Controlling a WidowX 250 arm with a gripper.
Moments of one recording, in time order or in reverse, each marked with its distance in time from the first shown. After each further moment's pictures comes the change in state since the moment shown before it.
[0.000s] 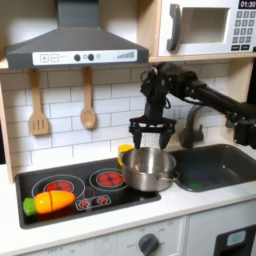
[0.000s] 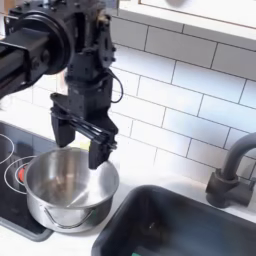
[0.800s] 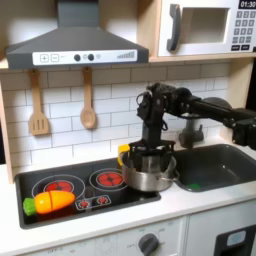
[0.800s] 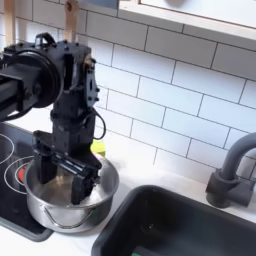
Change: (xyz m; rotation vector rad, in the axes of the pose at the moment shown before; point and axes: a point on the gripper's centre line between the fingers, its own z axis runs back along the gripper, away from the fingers) arm -0.028 -0.001 -0.042 -0.036 0.122 0.059
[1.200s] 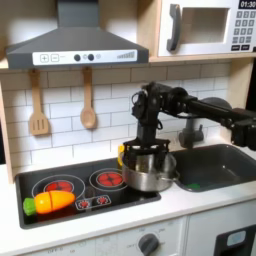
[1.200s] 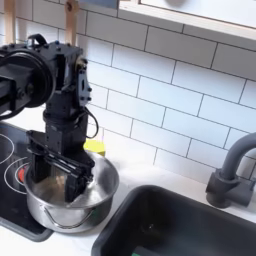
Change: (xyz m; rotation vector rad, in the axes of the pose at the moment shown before) arm 0.002 0.015 0.004 0.010 -0.024 0.026
